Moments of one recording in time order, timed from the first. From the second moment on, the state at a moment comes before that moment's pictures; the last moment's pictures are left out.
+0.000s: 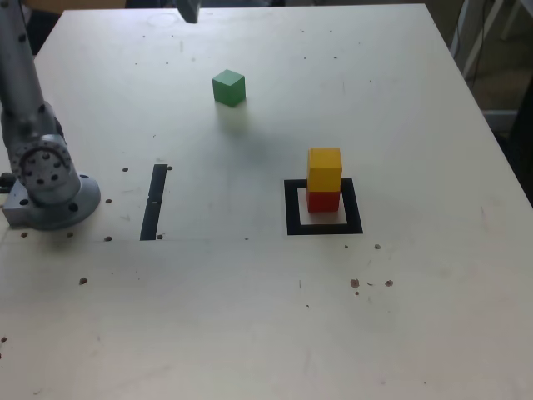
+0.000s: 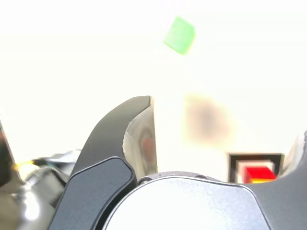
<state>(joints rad) 0.49 1.66 -1.58 1.46 0.31 0.52</state>
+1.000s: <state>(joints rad) 0.72 1.94 -1.33 1.04 0.34 1.14</state>
